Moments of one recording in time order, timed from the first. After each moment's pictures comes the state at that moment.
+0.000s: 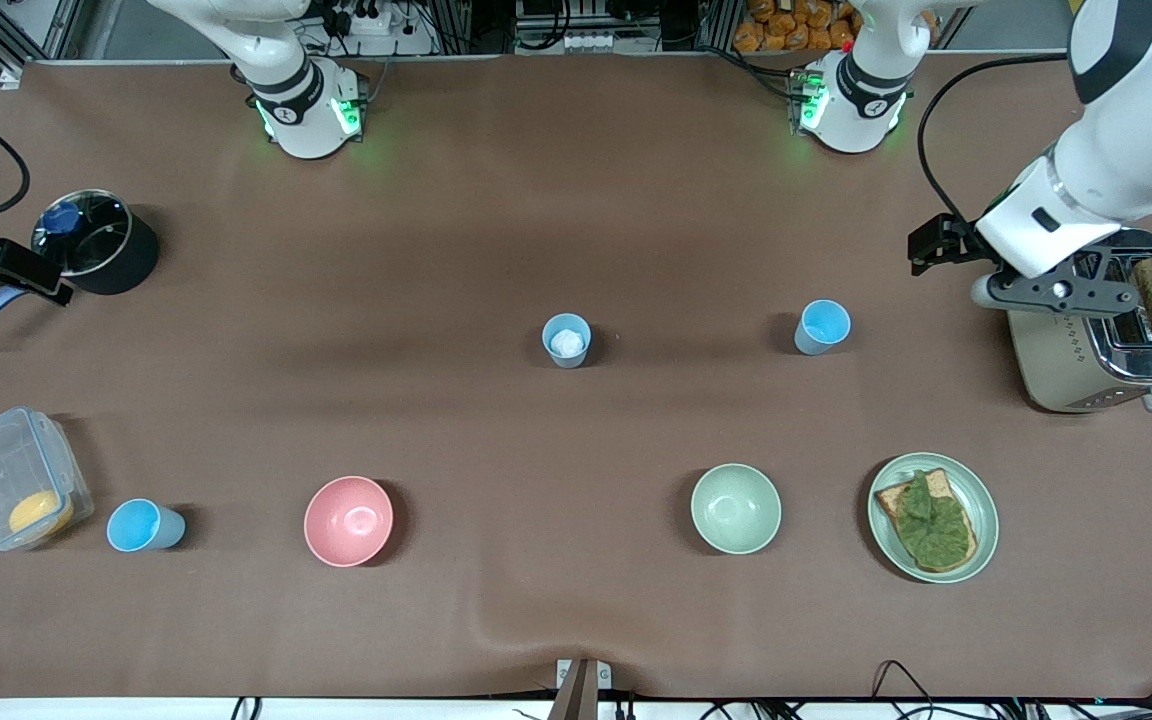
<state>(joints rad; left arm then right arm) 0.07 0.04 -0.28 -1.69 0.00 1.60 -0.06 -0.10 0.06 0.02 -1.52 -0.01 1.57 0.03</state>
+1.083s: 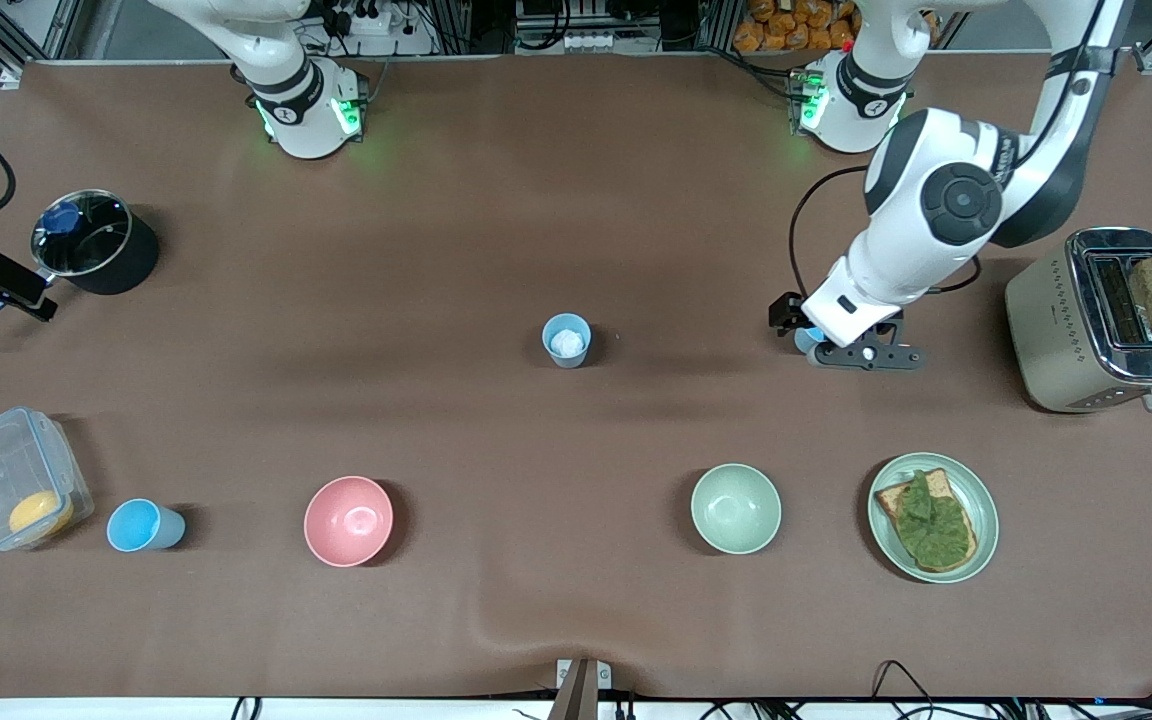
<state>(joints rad) -0.09 0.14 -0.29 -2.04 -0.02 2.14 -0.32 -0.12 0.06 0.04 -1.52 -0.01 1.65 0.03</state>
